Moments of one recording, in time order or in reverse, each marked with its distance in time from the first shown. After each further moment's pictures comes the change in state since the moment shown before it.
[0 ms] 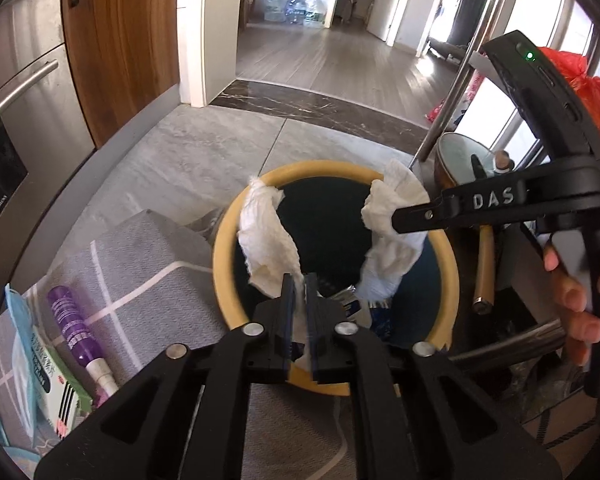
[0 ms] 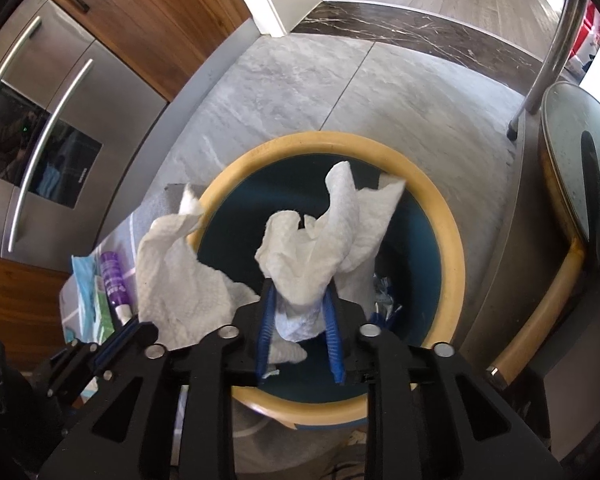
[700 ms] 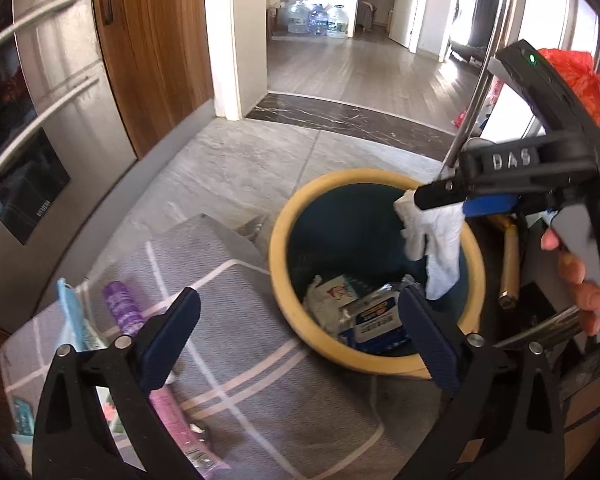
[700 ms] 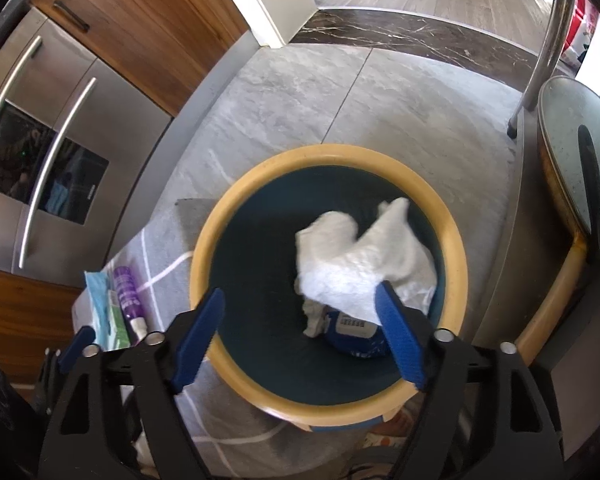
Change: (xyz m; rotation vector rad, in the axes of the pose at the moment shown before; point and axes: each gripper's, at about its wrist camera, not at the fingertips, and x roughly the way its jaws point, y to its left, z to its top) left arm -0.036 0.008 -0.011 0.027 -0.050 0.149; right arm -0.011 -0.001 0.002 0.046 -0.035 0.038
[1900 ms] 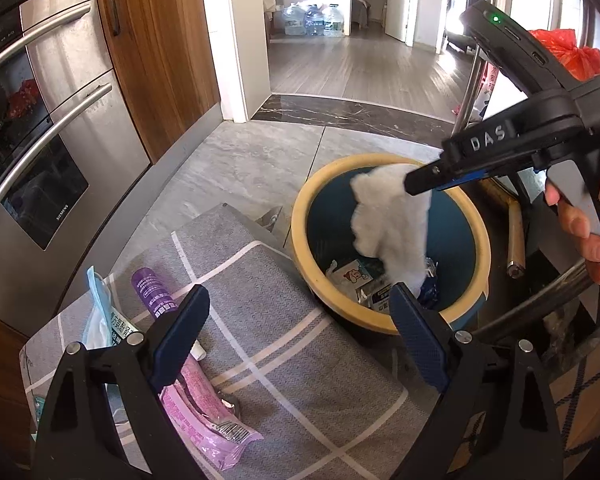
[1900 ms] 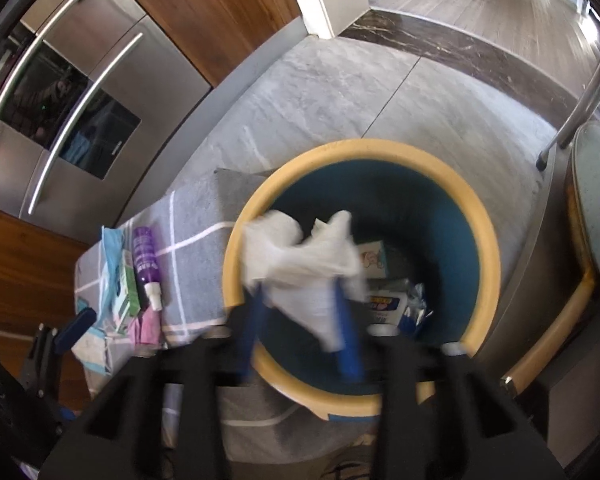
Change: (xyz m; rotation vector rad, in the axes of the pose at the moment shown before) left arm -0.024 0.012 -0.023 0.046 -0.001 0.022; right arm 0.002 0.039 -0.010 -0.168 0.041 0.034
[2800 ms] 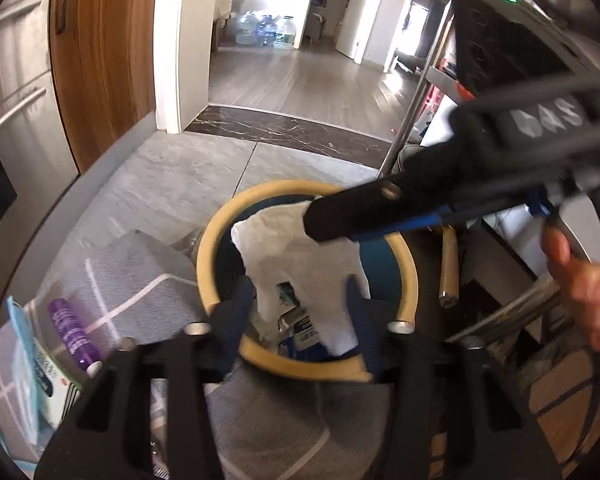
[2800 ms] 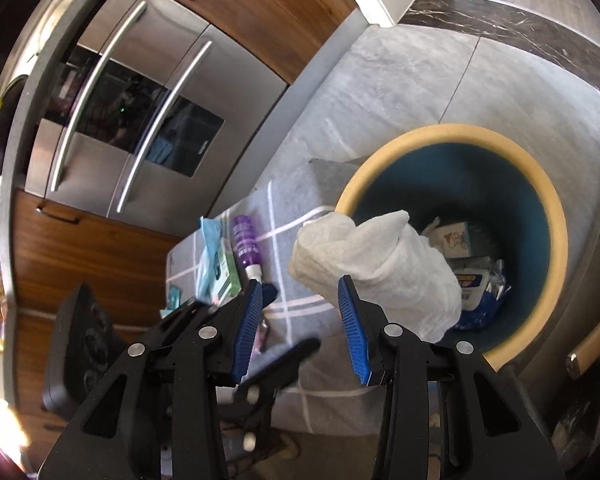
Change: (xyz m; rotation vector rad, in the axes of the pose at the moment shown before) left arm 0.023 -0.028 0.028 -0.034 -0.038 -0.281; right arm -0.034 0.012 -0.009 0.022 0.043 0.331
